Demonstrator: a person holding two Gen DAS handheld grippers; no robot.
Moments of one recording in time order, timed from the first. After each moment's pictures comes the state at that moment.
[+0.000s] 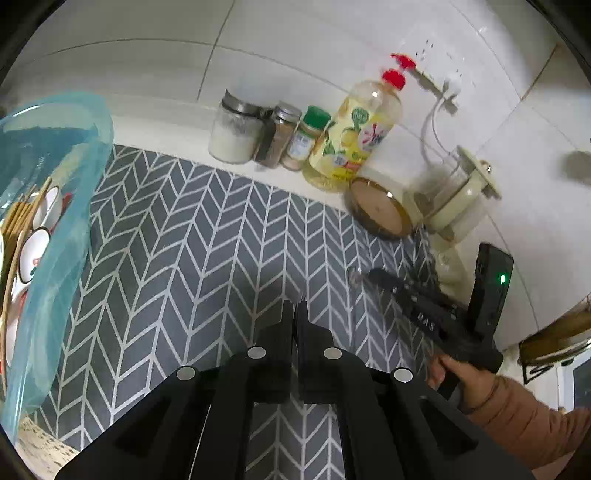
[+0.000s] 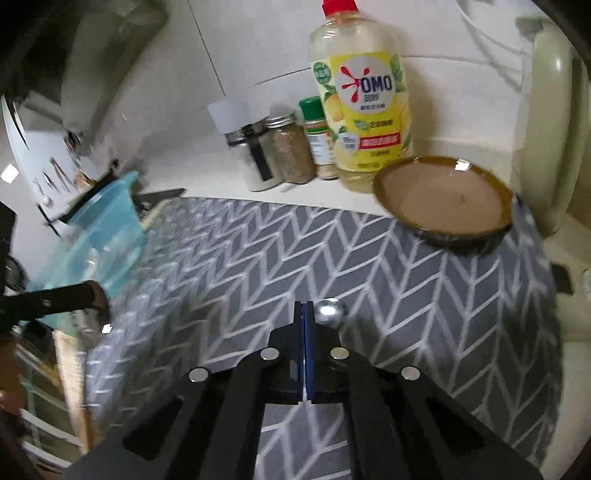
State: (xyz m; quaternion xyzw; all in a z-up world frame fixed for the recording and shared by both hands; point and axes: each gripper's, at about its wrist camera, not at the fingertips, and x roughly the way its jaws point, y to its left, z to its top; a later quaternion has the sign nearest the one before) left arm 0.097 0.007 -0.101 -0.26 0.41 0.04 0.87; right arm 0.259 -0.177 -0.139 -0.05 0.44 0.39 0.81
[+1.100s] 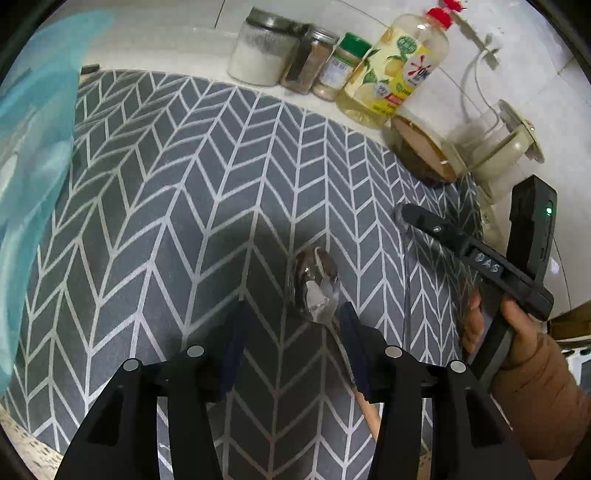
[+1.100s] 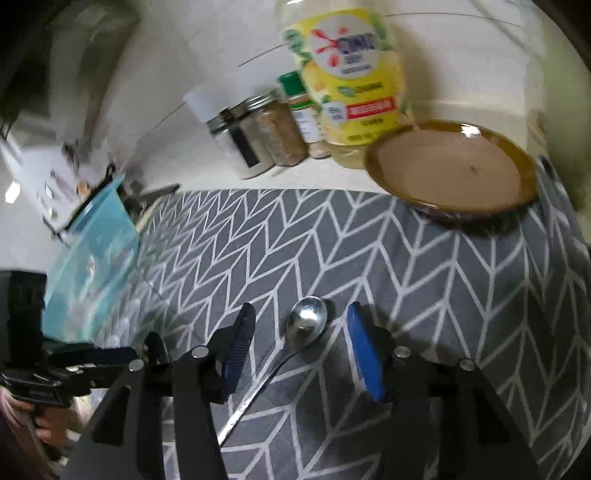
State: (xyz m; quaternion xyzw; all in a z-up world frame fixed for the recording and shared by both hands) left arm 0.106 0.006 -0.167 -0.27 0.49 0.05 0.83; right arm 0.286 -0.169 -0.161 -0.02 0.48 0.41 0.78
